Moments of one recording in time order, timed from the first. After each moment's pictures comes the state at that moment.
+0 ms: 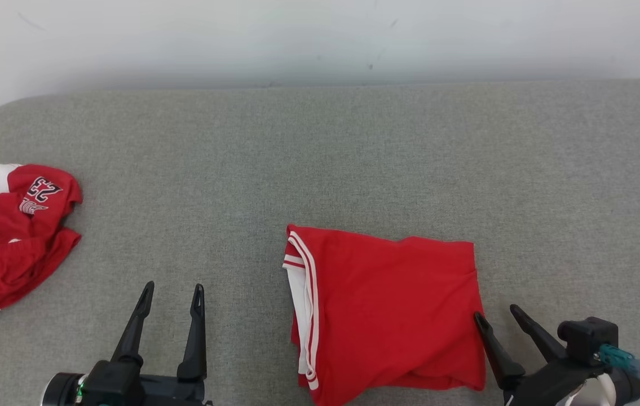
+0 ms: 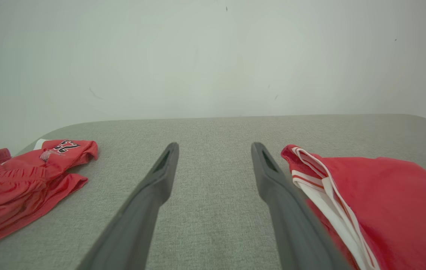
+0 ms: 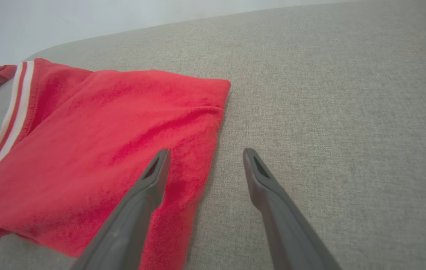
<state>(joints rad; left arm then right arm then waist) -0.13 0.19 -0.28 -0.08 -0.20 0.22 -0.24 -0.07 -0.34 0.38 0.10 0.43 0.13 -0.01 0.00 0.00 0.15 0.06</state>
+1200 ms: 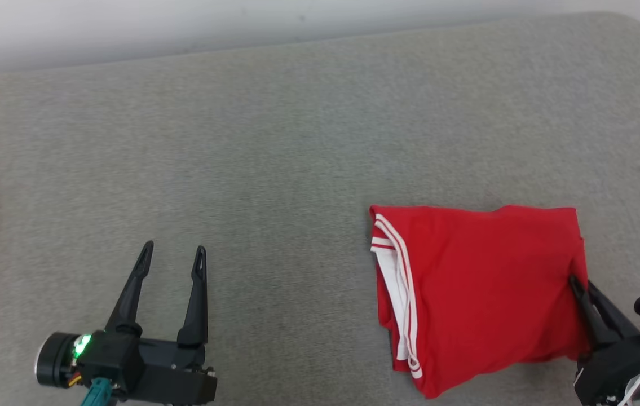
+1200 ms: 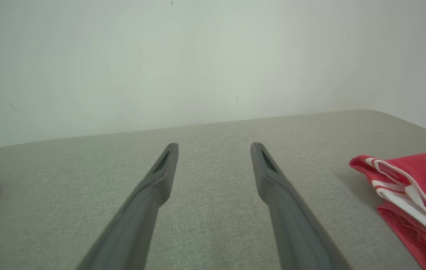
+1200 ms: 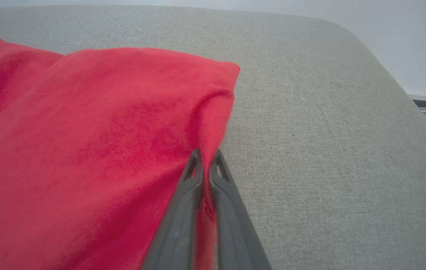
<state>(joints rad) -0.22 0.20 -0.29 -0.10 -0.19 0.22 -0.25 -0.09 -0.46 0.23 0.08 0.33 0.13 0.00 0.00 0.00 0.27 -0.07</state>
